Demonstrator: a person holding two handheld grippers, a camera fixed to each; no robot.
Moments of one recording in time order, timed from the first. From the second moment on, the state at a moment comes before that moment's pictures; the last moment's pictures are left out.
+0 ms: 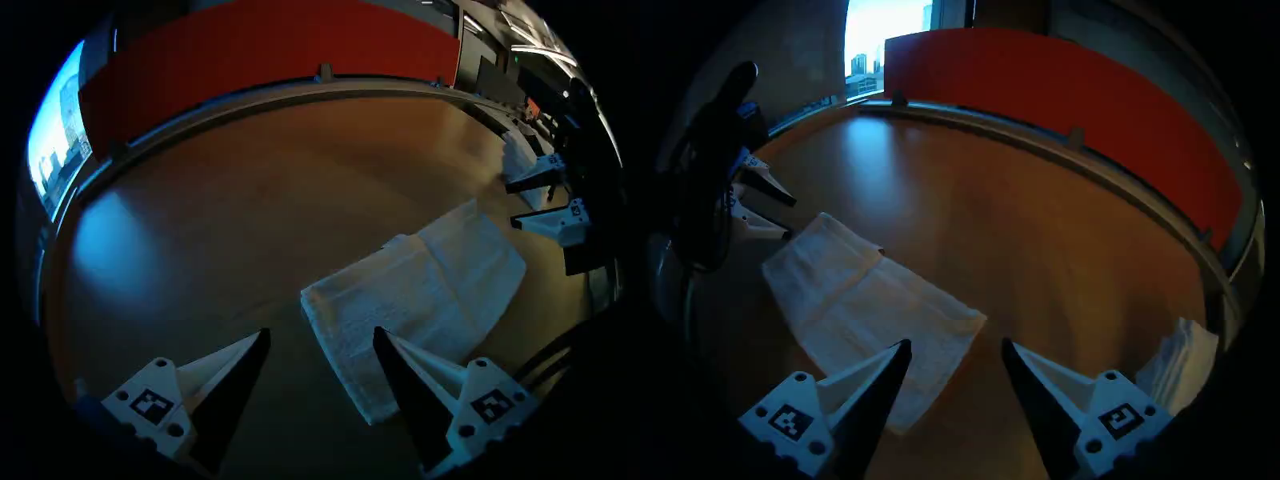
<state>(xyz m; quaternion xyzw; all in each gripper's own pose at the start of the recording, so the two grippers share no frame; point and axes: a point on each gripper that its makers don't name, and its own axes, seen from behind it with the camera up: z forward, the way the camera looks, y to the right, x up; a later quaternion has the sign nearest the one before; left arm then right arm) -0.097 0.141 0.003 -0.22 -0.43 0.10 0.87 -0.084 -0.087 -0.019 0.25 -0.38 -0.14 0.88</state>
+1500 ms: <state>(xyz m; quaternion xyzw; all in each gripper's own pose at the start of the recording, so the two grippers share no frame) -0.074 0.113 -0.083 -0.17 -0.43 0.07 0.88 -0.069 -0.083 -0.086 0.27 -0.37 -0.15 0.88</state>
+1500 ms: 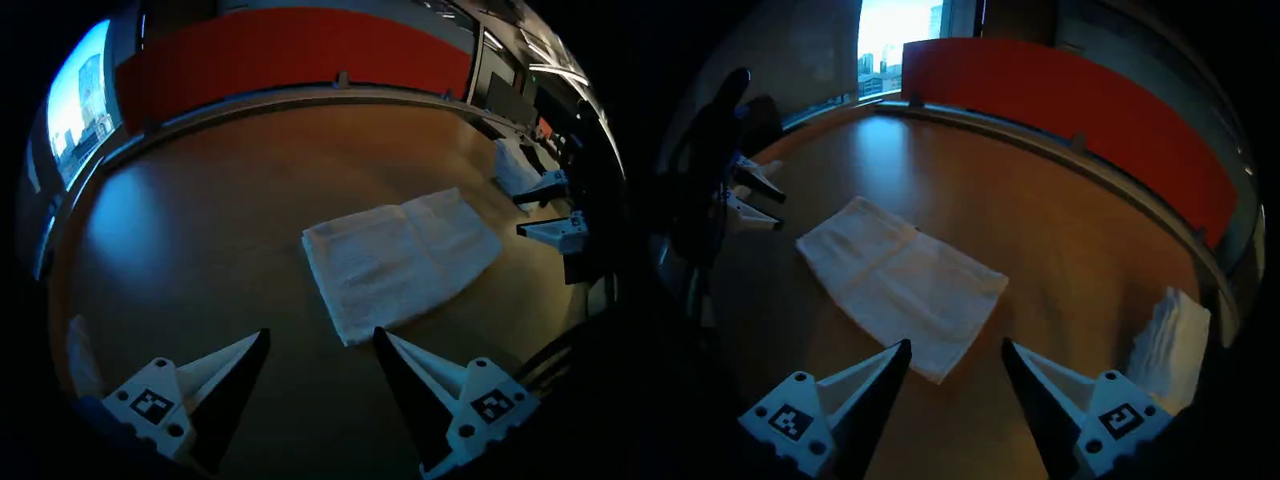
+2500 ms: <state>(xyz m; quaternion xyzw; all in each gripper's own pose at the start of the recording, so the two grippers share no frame) -0.074 0.079 -0.141 -0.11 -0.43 0.03 0.90 -0.102 -0.086 -0.094 0.31 -0.40 -0.18 0.85</state>
